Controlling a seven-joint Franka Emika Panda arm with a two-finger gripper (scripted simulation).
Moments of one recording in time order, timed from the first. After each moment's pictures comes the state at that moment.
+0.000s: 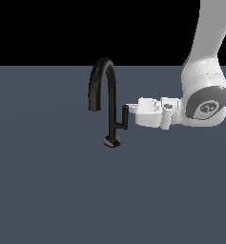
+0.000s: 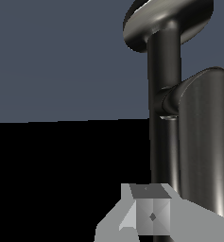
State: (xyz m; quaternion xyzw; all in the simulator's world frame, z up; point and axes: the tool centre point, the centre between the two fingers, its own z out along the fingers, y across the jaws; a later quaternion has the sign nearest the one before) arm 0.022 -0.052 0.148 -0.43 0.56 0.44 0.55
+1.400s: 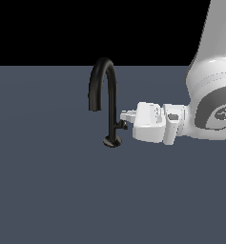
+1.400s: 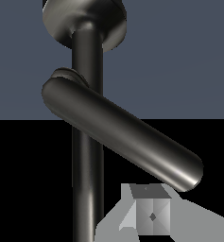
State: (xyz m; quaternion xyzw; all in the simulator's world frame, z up) arm -0.049 -0.034 0.149 -0.43 0.56 0.44 0.56
